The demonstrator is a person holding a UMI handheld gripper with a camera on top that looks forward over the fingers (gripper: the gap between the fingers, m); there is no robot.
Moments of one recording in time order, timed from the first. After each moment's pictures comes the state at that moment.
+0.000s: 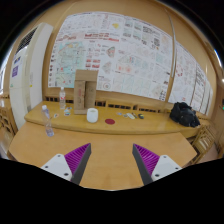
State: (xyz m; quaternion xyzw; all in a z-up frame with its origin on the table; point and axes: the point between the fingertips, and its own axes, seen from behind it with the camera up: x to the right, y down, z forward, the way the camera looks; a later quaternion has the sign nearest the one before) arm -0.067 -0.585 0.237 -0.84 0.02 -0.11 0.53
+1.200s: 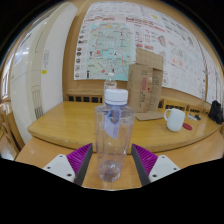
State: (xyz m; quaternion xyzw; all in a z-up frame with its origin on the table) arm -0.460 -0.235 0.042 -0.83 -0.01 -0.03 0.56
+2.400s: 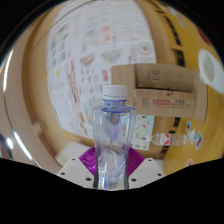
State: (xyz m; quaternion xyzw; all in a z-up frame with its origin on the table) arm -0.350 -0.115 0.335 -0.48 0.28 0.68 0.47
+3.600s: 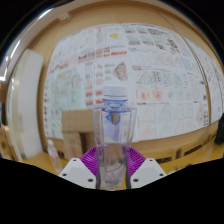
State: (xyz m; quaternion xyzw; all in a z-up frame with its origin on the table) arm -0.070 -0.056 0.306 -0.70 -0.02 0.07 0.71
